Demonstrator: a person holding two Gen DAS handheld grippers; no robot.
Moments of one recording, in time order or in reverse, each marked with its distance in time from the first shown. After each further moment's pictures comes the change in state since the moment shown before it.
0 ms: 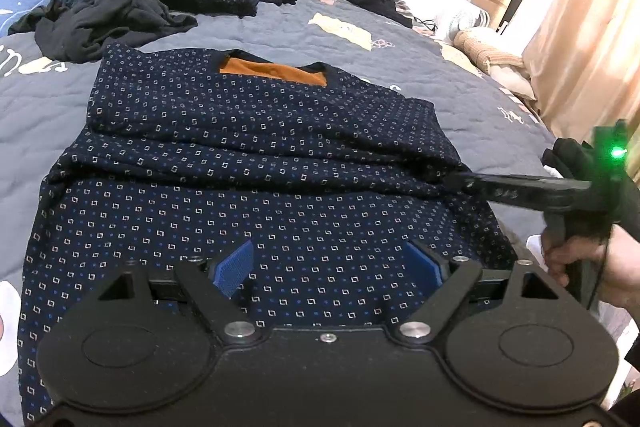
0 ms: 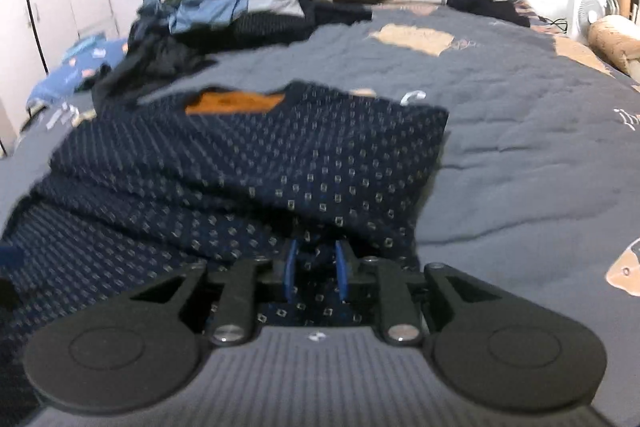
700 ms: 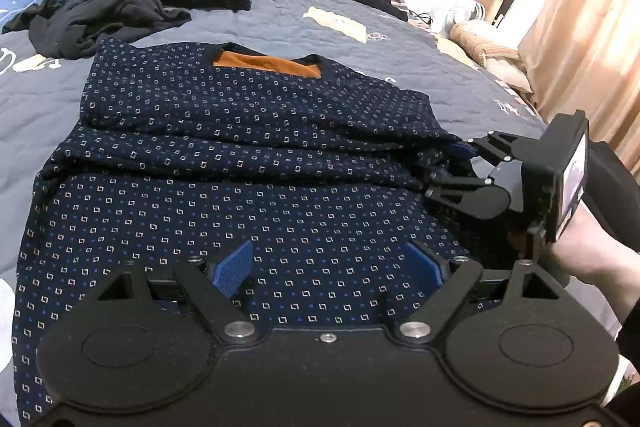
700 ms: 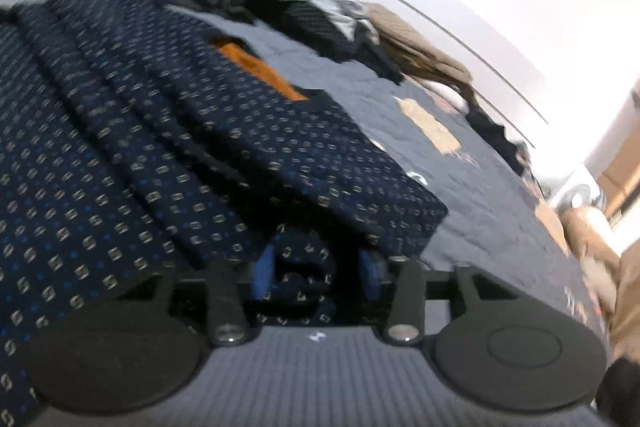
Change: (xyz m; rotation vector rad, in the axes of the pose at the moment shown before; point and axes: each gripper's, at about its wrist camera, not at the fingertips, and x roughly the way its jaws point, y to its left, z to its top) left arm 0.001 -0.004 -0.004 0.014 0.016 -0.012; right arm 0.031 0.046 -0.011 -0.511 -0.098 -0.217
